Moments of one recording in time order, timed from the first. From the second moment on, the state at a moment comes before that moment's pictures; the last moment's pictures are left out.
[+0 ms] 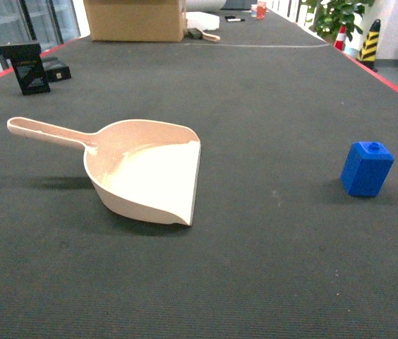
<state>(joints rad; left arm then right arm) 0.00 0.01 0.02 0.00 0.00 -0.01 0.00 0.00 0.01 0.00 0.00 0.01</state>
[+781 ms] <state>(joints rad) 0.08 1.04 0.24 0.57 0.01 -0.19 0.00 0.00 0.01 0.00 0.00 0.01</state>
